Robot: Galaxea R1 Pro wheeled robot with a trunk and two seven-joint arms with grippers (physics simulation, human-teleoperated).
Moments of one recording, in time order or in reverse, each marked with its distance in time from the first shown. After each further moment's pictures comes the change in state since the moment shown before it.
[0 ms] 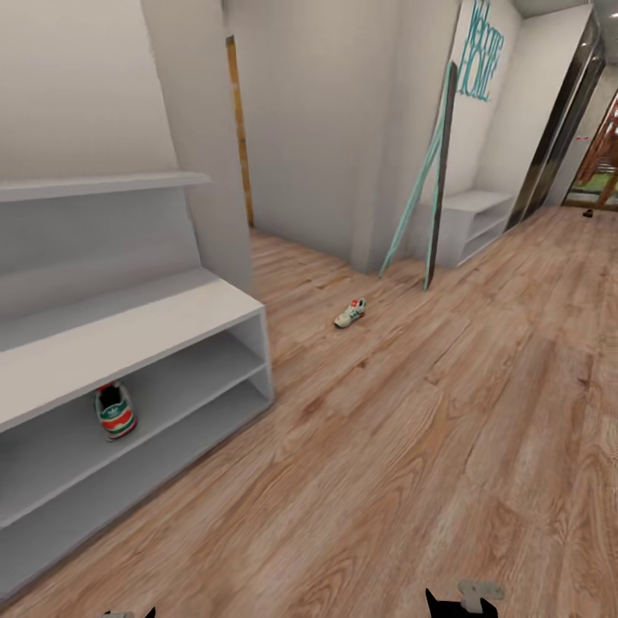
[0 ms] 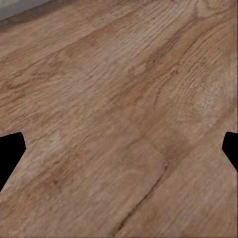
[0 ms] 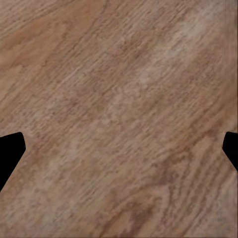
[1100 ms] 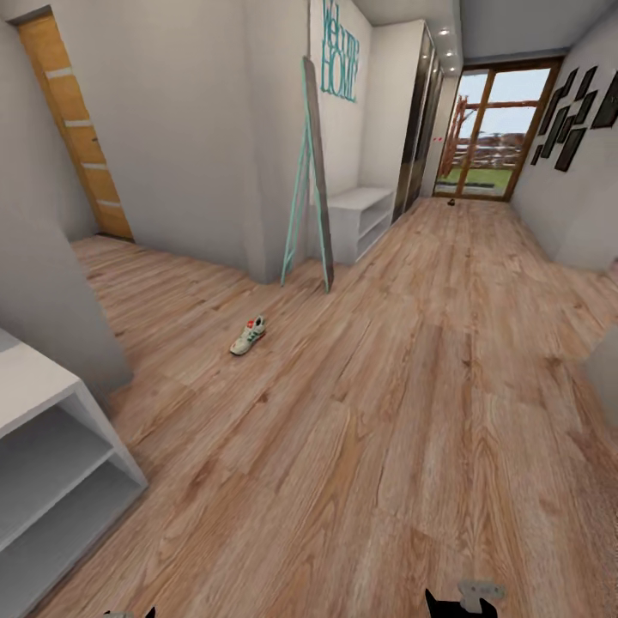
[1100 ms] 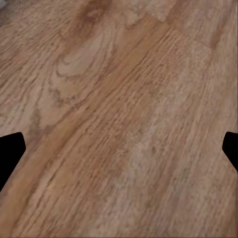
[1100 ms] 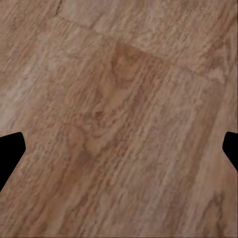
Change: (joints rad) left arm 0.000 0.000 0.001 0.000 0.001 0.000 0.000; right arm 0.000 0.001 0.000 0.000 0.000 0.000 0.000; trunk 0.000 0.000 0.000
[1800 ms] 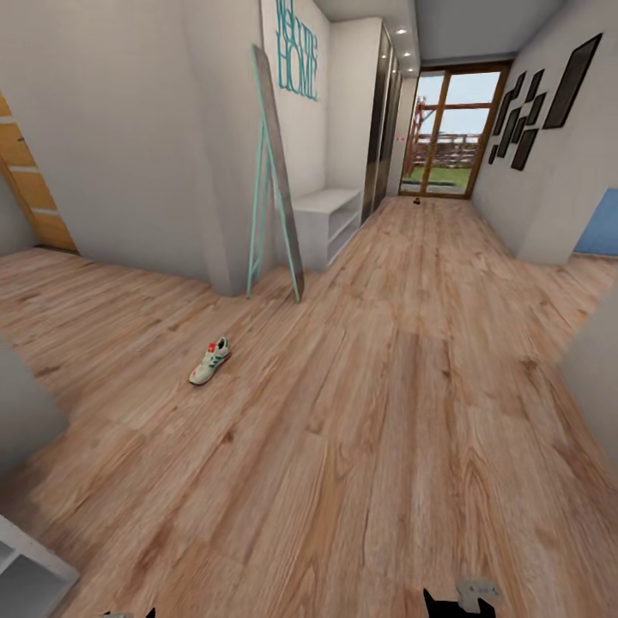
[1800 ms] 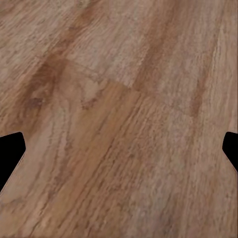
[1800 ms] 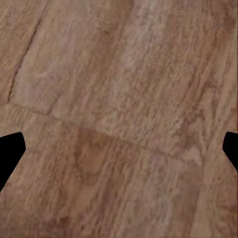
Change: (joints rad) left arm 0.000 0.000 0.000 0.002 0.000 0.000 0.000; right arm 0.000 0.005 0.002 0.000 0.000 0.000 -0.001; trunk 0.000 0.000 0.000
